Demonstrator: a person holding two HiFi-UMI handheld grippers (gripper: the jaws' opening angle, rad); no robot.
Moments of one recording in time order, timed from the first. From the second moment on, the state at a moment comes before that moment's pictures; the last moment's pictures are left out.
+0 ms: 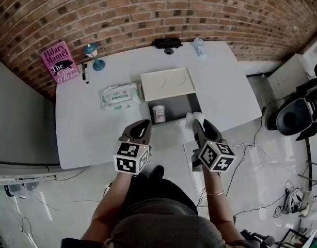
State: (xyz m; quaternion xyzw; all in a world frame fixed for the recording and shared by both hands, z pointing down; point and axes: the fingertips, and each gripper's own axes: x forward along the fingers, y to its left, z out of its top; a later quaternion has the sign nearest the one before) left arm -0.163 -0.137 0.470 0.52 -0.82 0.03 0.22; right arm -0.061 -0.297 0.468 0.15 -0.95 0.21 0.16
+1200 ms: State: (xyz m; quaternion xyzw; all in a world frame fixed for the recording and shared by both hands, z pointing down) left arm -0.236 -0.081 0.503 0.44 -0.85 -0.02 0.27; right arm -0.162 -0.308 0.537 0.11 -0.92 0.05 0.36
